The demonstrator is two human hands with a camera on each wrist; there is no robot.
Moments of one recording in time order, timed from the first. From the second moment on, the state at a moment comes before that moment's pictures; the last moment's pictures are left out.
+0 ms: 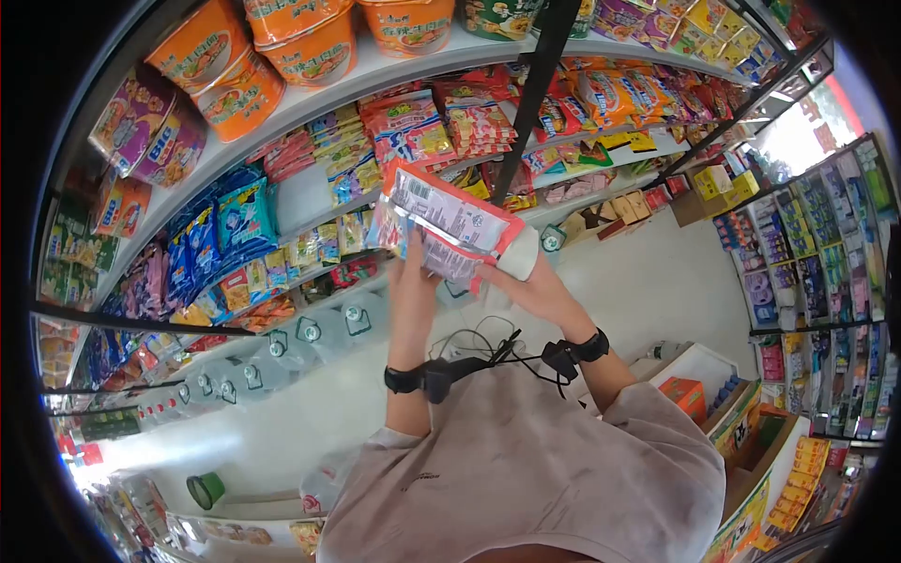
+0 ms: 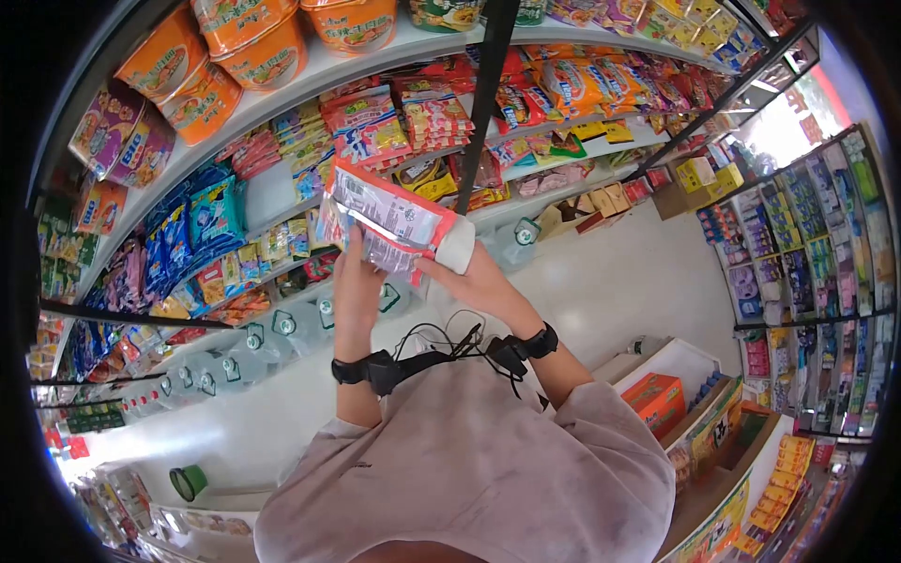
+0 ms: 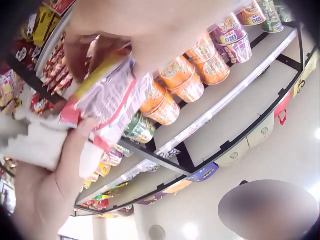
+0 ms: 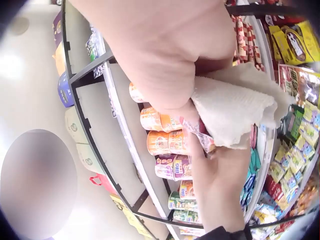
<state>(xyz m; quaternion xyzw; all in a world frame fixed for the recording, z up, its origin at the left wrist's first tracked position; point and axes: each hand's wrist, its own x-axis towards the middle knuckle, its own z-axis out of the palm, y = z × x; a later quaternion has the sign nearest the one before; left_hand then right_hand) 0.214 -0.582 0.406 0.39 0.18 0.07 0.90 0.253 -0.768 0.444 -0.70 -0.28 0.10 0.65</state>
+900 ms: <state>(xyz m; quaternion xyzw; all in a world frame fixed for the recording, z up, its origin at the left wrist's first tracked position) 0.291 -0.701 0.406 0.50 0.17 0.03 0.85 0.342 -0.922 0.403 -0.69 -0.19 0.24 0.66</state>
